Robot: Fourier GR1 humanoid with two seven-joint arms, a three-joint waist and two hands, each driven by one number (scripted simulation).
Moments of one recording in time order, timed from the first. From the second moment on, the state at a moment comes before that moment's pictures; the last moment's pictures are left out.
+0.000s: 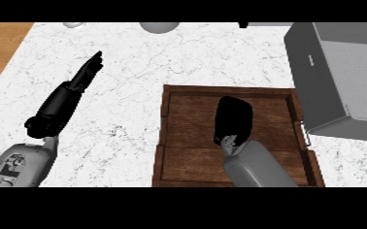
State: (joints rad) left arm -0.24 0.43 -0.17 -1.50 0.05 -0.04 -0.10; right arm -0.41 -0.02 0.50 -1.37 1.03 0.28 1.07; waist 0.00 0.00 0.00
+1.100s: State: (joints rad) left arm -0.21 0.41 -0.12 -1.51 0.04 -0.07 -0.08; right arm -0.34 -0.43 0.83 -1.93 0.90 0.19 0.00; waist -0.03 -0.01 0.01
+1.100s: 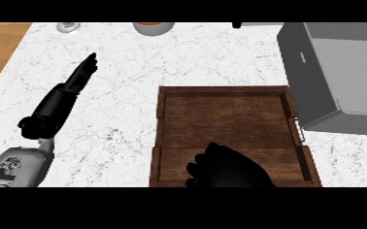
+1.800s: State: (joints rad) left arm -0.20 0.41 -0.11 -1.53 0.03 -0.07 -0.08; right arm -0.14 -0.78 0.05 -1.95 0.24 0.13 -0.29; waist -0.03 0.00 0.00
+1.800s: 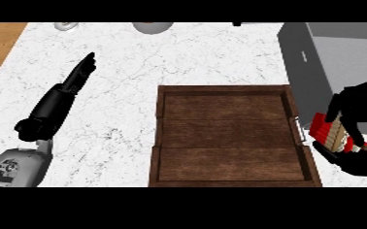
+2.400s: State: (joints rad) left arm -0.25 0.38 -0.13 -1.53 0.01 -0.11 -0.07; right arm -0.44 -0.92 -0.08 -1.27 0.28 0.26 -0.52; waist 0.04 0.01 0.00
